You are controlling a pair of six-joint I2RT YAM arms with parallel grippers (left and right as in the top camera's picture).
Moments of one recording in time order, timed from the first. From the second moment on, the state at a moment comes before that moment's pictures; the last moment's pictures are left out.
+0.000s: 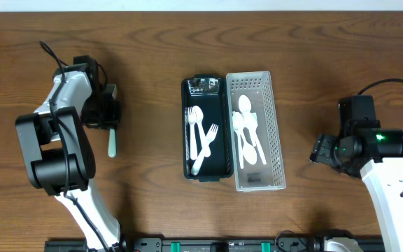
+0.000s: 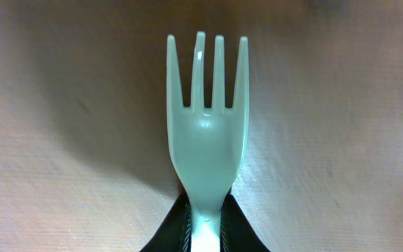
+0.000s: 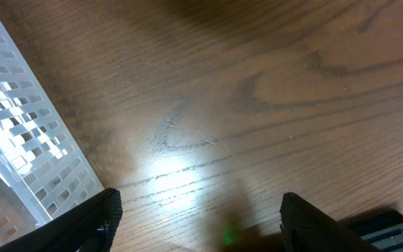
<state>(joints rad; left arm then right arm) 0.17 2.08 1.43 -1.04 0.06 0.11 0.01 1.19 1.01 -1.21 0.13 0.41</state>
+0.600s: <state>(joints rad) -0.36 1.50 1.50 -1.09 0.07 -0.28 0.01 1.19 1.01 -1.21 0.13 0.41</state>
